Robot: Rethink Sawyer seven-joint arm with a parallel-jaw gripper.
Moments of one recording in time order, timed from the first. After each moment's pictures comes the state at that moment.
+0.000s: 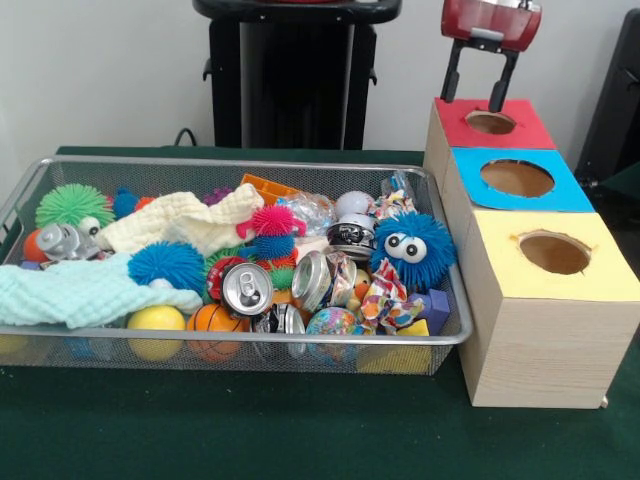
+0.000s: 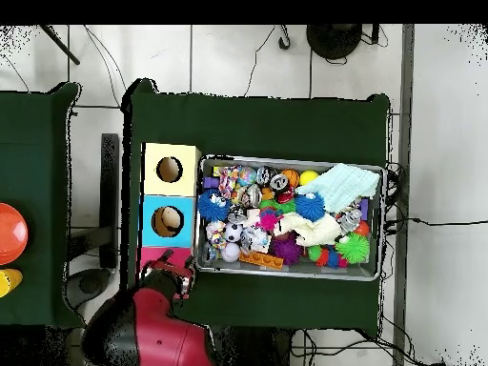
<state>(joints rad) 0.42 -0.80 -0.36 2.13 0.36 -0.03 1.76</state>
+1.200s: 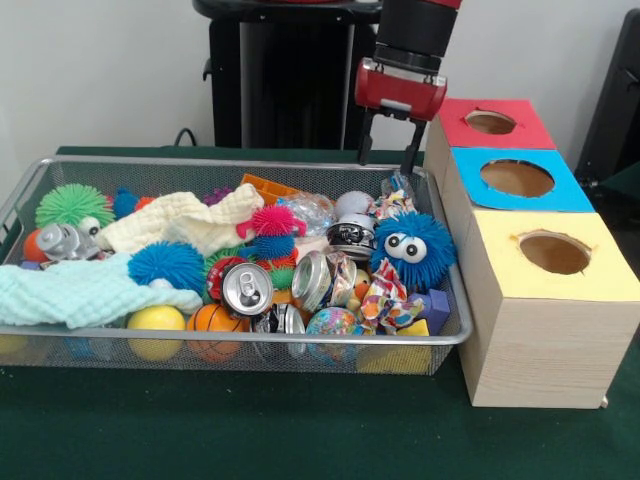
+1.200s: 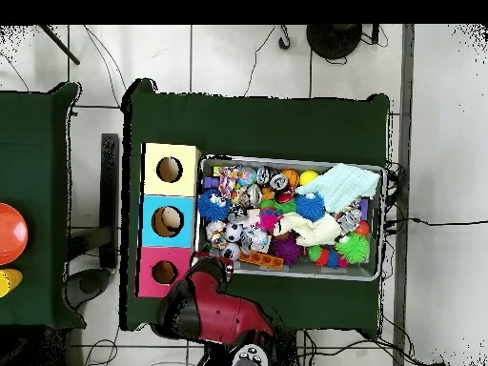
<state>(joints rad) 0.09 -0.64 -0.21 2.13 0.13 -0.19 1.76</state>
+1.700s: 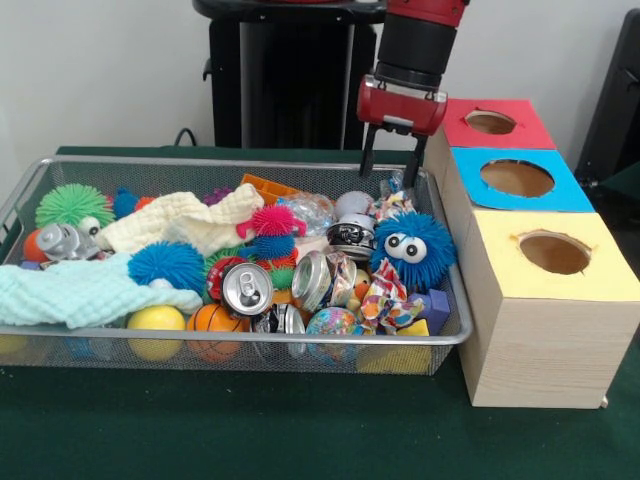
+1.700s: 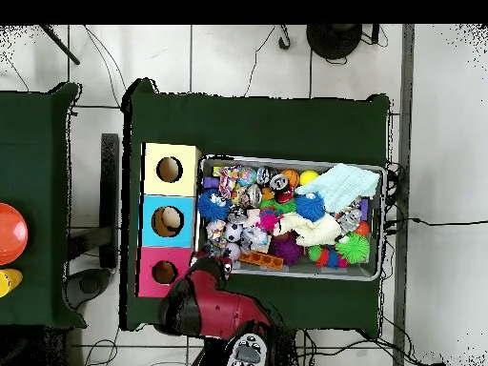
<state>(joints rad) 0.08 -0.60 -0.20 2.11 0.11 -0.22 1.76</state>
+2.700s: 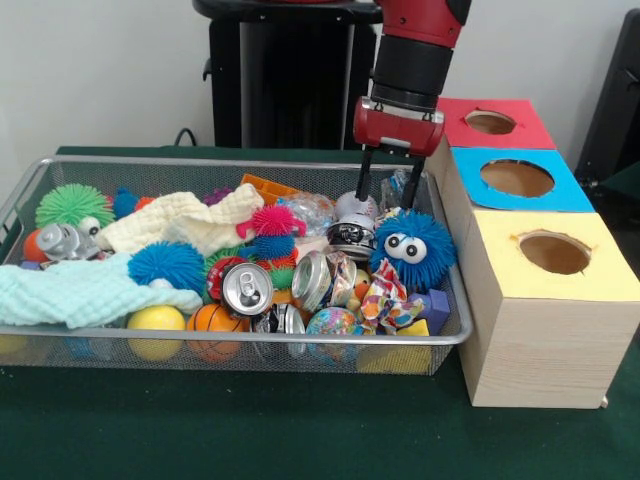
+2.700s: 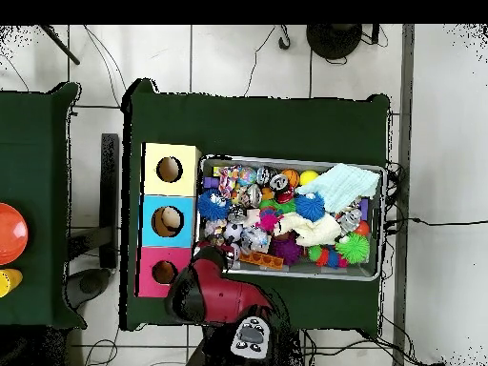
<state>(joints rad) 0.07 -0.55 -0.19 2.04 0.08 -0.23 1.76</state>
